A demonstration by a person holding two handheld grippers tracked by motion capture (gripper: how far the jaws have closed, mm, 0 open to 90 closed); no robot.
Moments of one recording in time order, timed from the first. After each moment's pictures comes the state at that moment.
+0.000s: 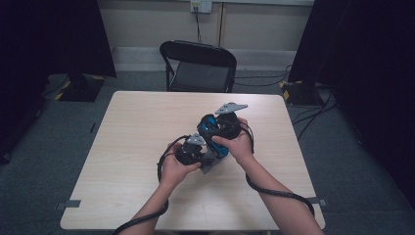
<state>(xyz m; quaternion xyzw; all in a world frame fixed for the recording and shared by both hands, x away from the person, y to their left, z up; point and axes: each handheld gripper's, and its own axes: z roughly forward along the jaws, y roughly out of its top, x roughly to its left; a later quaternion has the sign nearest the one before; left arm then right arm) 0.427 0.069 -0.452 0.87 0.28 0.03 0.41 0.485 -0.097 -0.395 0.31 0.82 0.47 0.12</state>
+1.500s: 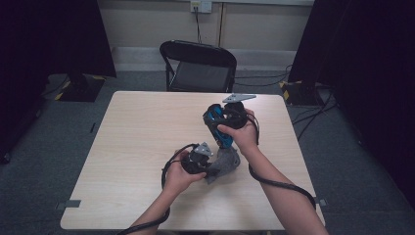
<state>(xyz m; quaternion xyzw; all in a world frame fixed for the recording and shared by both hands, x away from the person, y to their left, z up) 0.406 0.057 -0.459 0.89 0.24 0.00 0.40 0.505 -0.116 -0.374 0.33 0.80 0.48 0.13</state>
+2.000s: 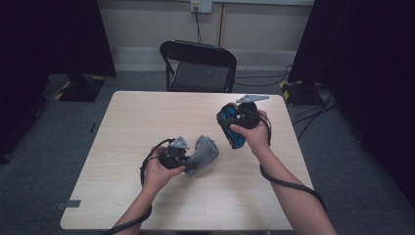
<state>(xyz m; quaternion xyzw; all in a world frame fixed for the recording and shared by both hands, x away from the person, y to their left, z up) 0.415 0.120 -0.452 0.87 0.30 0.04 0.40 0.511 -0.153 -0.383 0.36 0.80 0.46 0.15</state>
